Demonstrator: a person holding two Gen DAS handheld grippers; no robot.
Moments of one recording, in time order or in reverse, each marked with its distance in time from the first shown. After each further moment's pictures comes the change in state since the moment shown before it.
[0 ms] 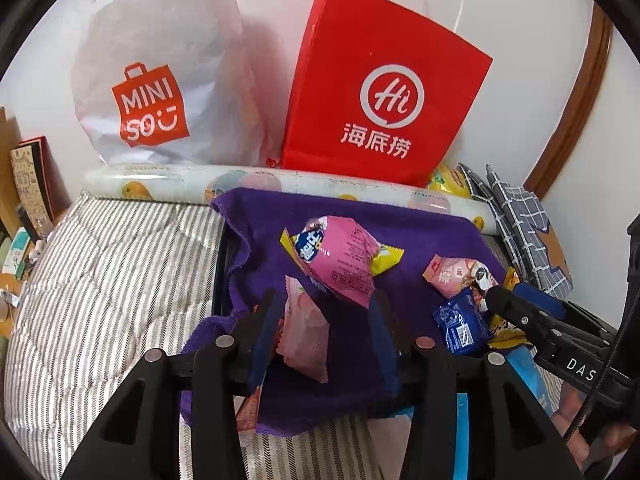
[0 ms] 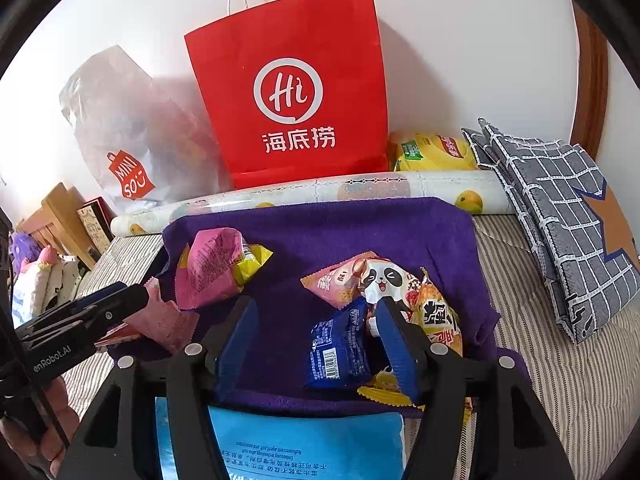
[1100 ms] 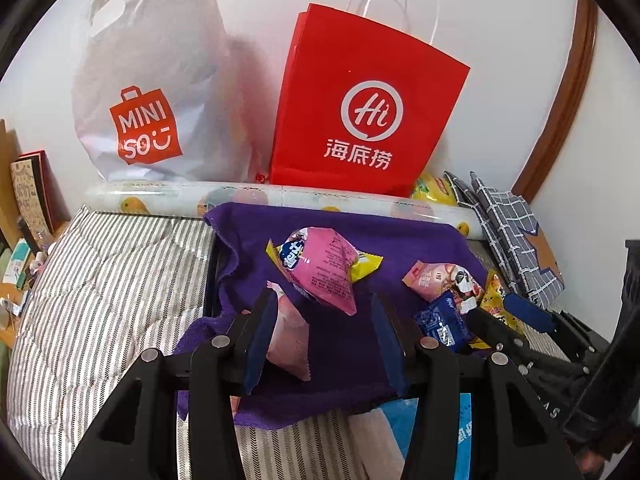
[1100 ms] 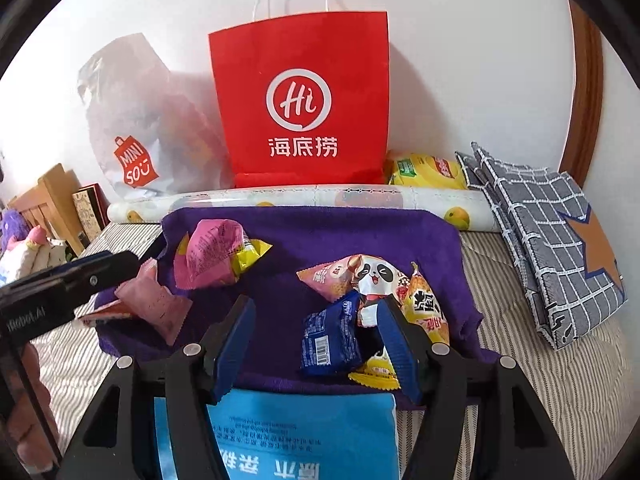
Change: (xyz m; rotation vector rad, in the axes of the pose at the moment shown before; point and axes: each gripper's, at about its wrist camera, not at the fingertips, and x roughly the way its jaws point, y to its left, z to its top) left arm -0.015 -0.014 -0.001 0.027 -0.038 -0.017; right arm -0.017 0.012 -0.022 -0.100 -0.081 -0.057
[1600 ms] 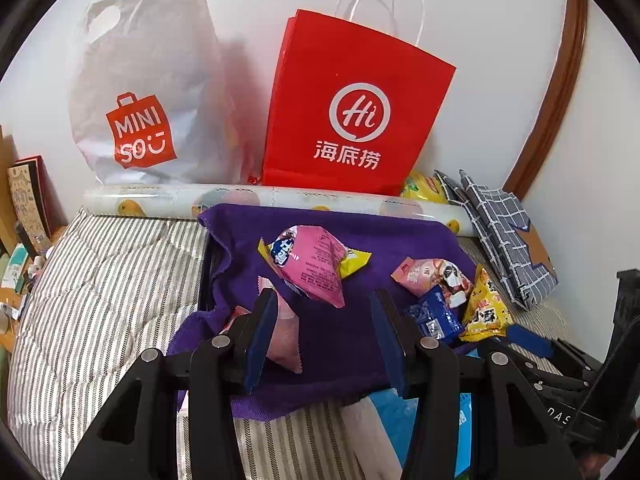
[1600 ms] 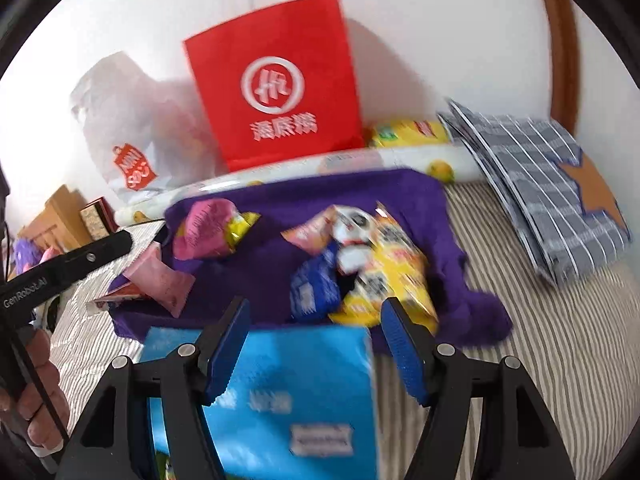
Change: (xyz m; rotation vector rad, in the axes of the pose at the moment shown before) left arm -0.009 -0.006 -0.005 0.017 -0.007 -0.021; right arm -0.019 -0.033 -0.031 0.162 0.082 0.038
